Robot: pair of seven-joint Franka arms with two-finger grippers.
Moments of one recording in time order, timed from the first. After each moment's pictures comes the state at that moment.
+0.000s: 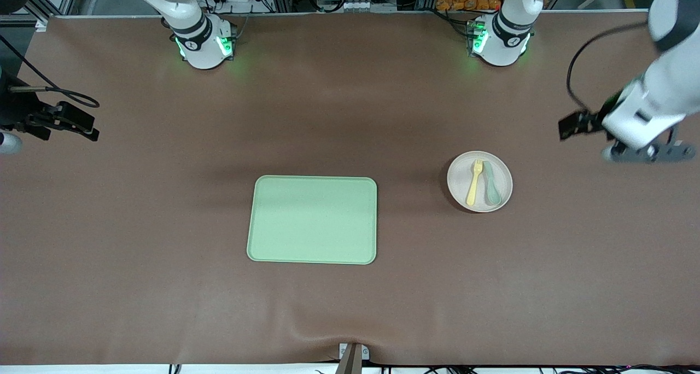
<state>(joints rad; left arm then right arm) -0.09 0.10 -0.01 -1.72 0.03 1.71 -0.09 -0.04 0.06 0.05 -1.47 0.01 1.51 0.06</state>
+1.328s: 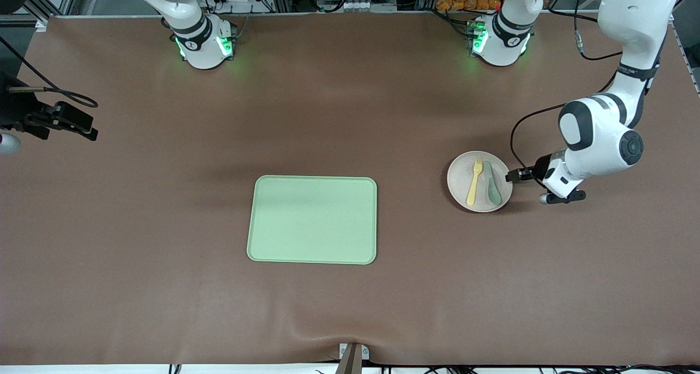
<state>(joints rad) 0.02 0.35 -0.02 -2.21 -0.35 2.38 0.13 -0.04 0.06 0.05 -1.47 0.01 1.51 0.06</state>
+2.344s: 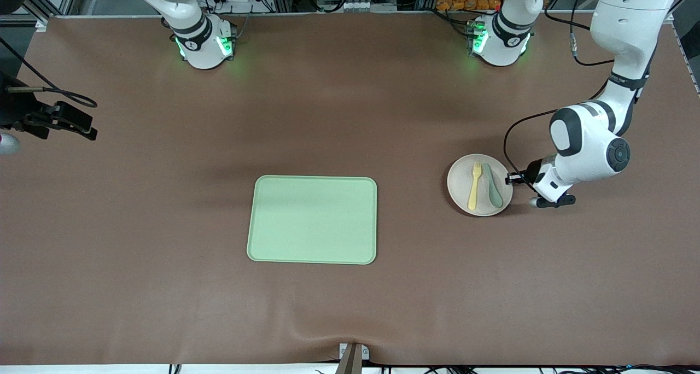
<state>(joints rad) 0.02 0.40 -0.04 -2.18 -0.35 2.40 0.14 -0.04 0.06 0.05 -1.47 0.01 1.50 0.06</state>
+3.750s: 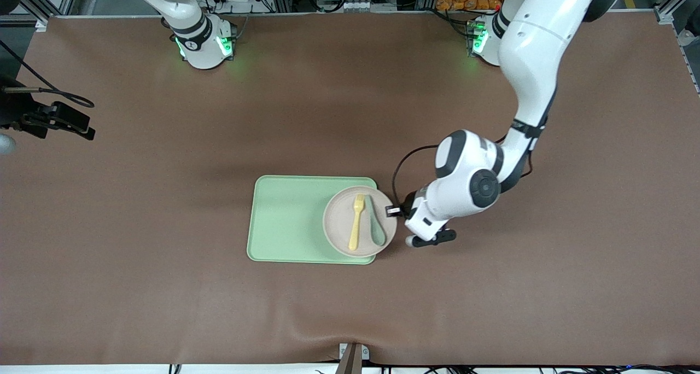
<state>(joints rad) -0.38 0.81 -0.19 -1.37 -0.35 2.26 -0.53 -0.05 0.06 0.05 -1.47 0.02 1.50 0.06</state>
